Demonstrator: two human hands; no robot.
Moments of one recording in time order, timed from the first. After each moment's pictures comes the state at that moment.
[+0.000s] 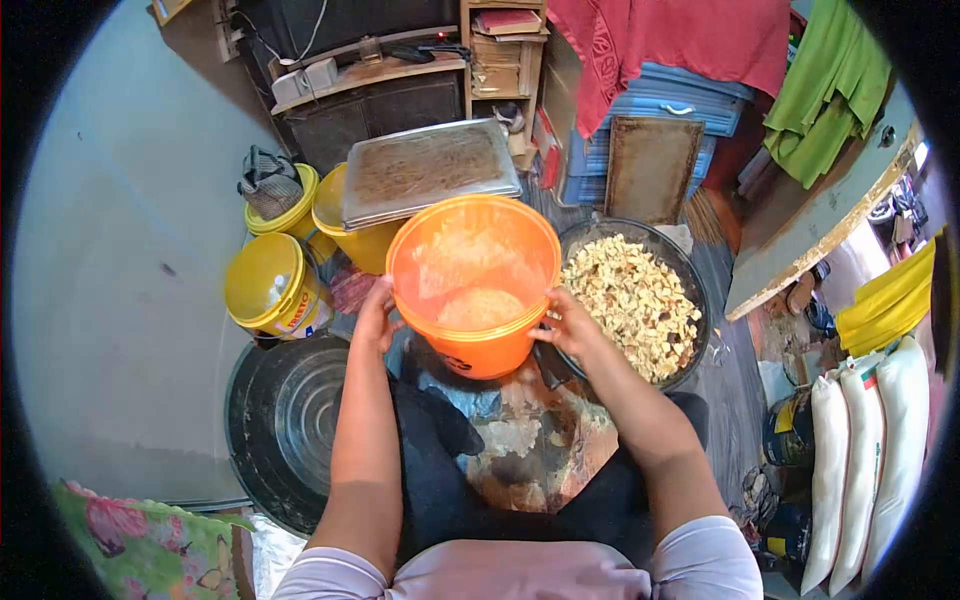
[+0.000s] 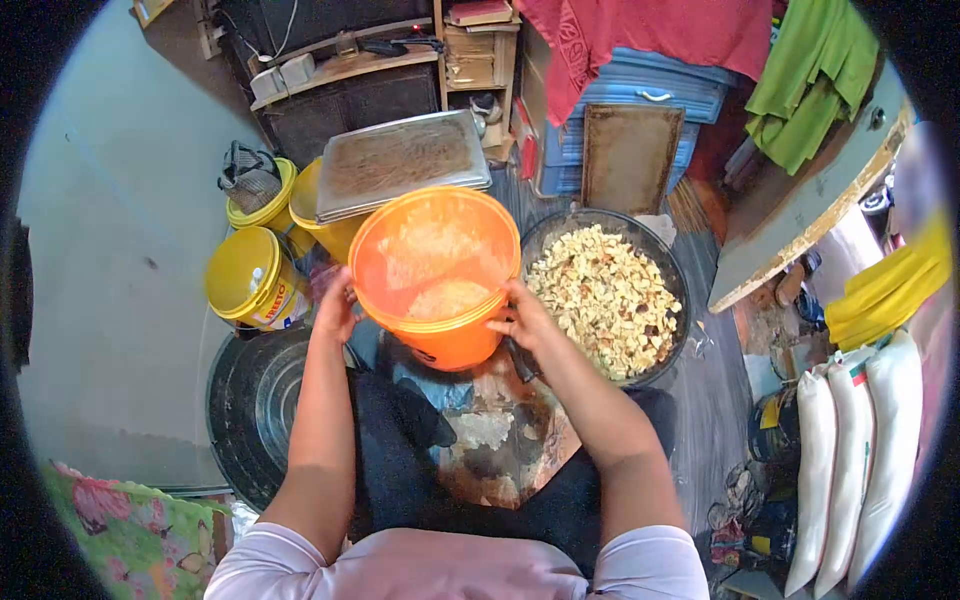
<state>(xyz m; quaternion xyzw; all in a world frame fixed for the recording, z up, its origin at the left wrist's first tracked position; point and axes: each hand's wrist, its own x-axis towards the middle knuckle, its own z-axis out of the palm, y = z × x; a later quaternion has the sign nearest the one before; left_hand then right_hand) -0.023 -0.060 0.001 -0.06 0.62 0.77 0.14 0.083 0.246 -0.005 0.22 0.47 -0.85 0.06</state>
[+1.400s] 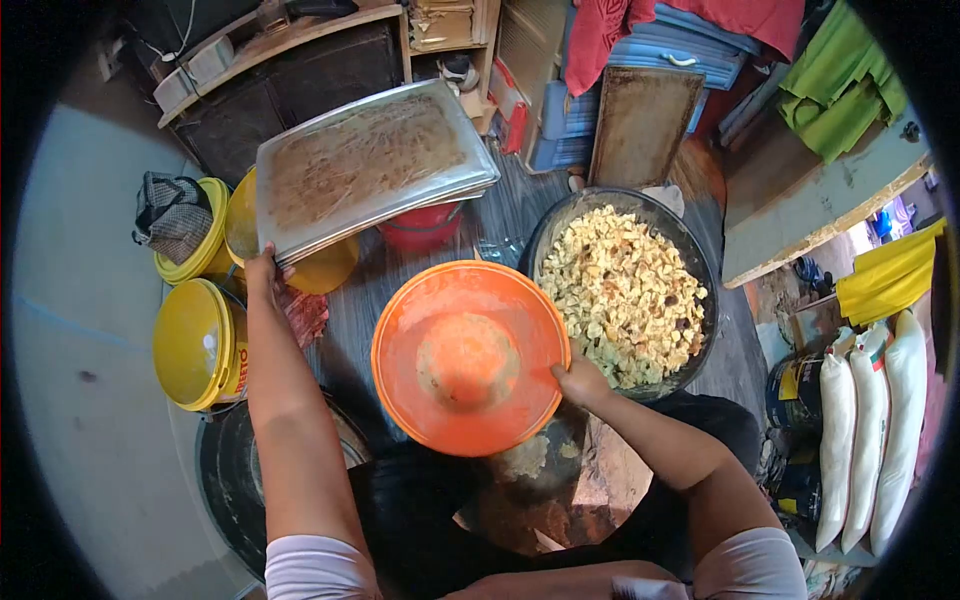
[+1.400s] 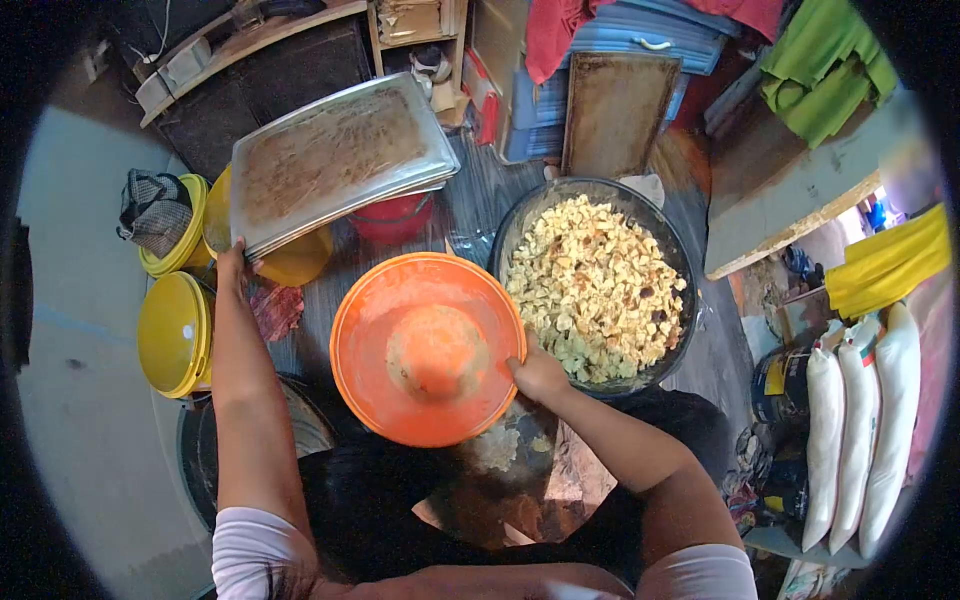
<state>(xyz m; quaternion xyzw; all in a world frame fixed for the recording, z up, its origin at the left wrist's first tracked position) -0.332 -0.139 -0.102 -0.21 0.70 0.68 -0.01 0.085 0.269 -0.121 0.26 0.89 -0.35 0.15</state>
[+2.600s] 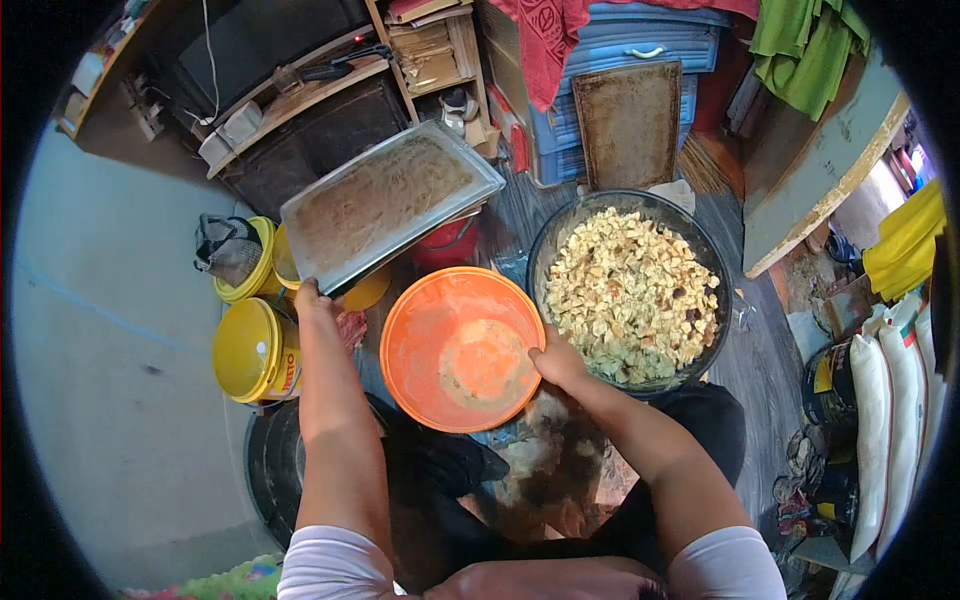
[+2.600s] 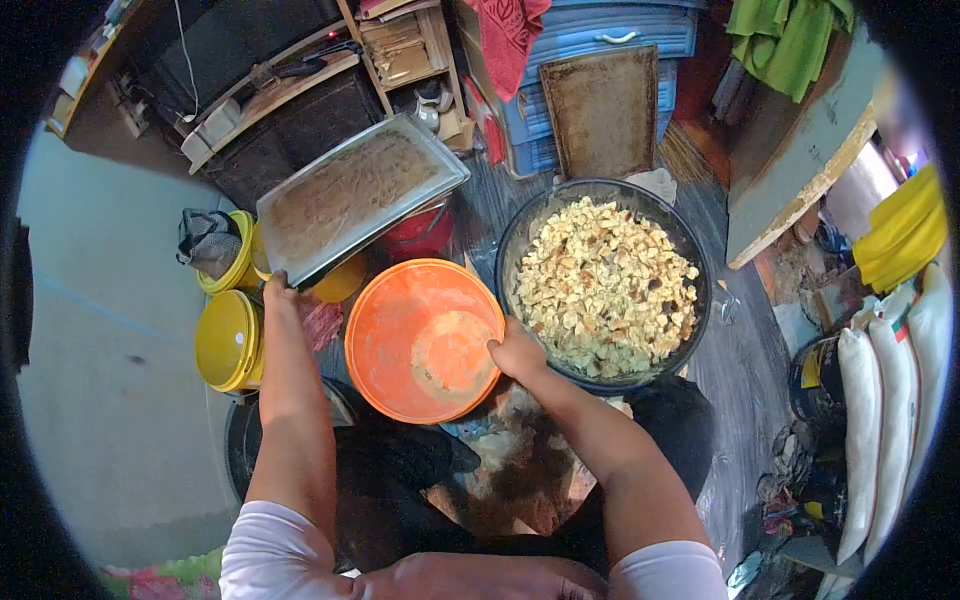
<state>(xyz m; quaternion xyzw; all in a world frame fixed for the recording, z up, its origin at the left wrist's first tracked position) -0.265 -0.092 -0.052 -0.30 0.47 0.83 -0.03 0.069 0.258 -0.105 0.27 0.87 -0.40 0.09</state>
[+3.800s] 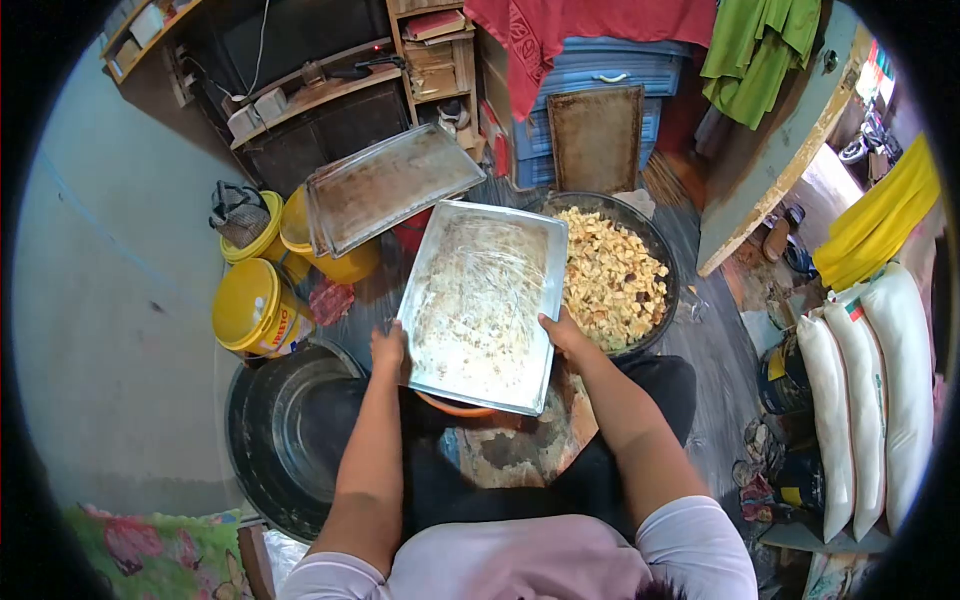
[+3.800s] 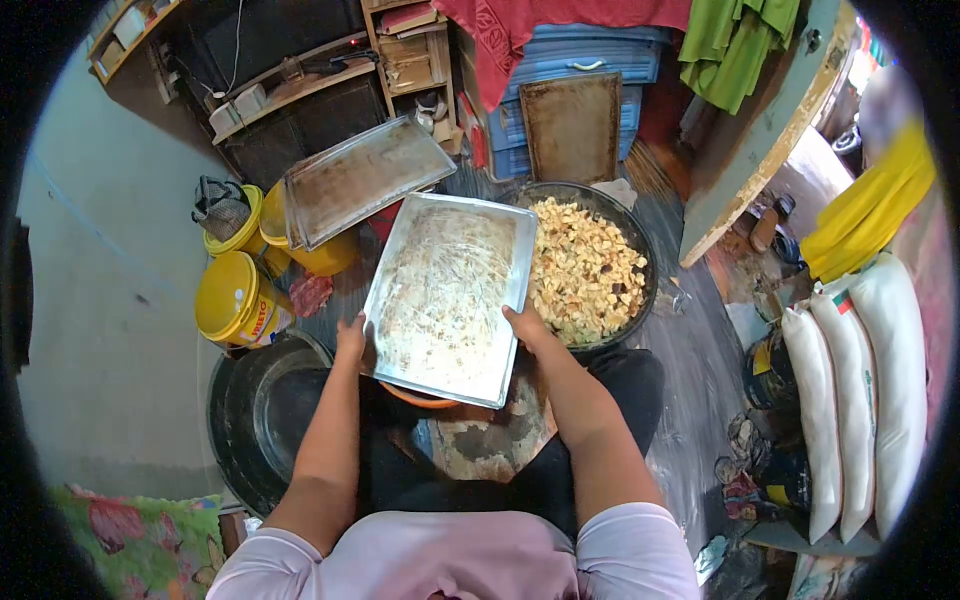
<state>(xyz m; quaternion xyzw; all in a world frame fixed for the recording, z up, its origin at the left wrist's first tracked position) 0.031 -0.022 -0.078 -0.16 0.85 0.49 0.06 0.151 0.309 -0.121 0.32 0.70 -0.64 0.01</state>
